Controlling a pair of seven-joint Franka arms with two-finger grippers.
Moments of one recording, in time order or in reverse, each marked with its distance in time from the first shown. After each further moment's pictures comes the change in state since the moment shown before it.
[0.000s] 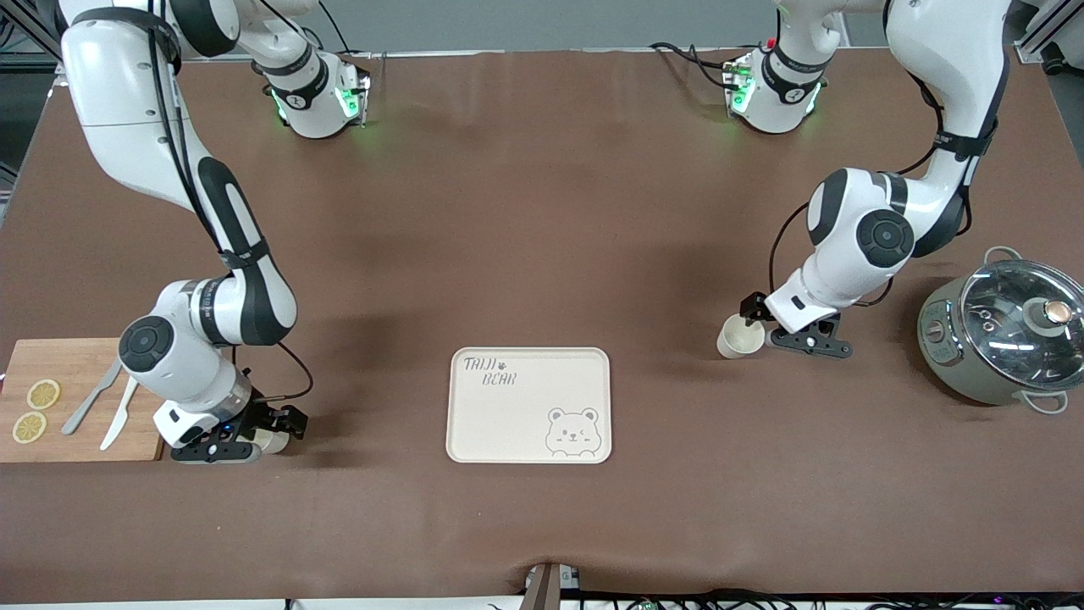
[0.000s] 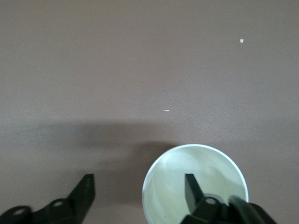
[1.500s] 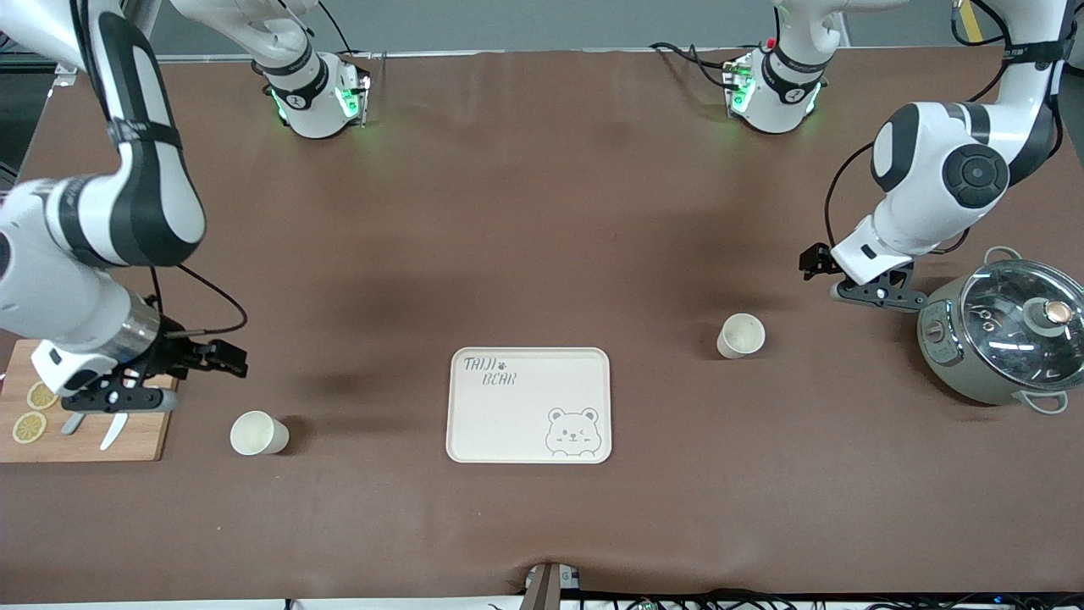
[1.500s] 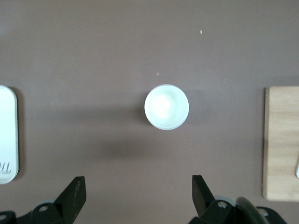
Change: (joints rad) left arm 0.015 -0.274 0.106 -0.152 0.000 -0.182 0.112; right arm -0.023 -0.326 0.002 -0.007 0.001 -0.442 0.000
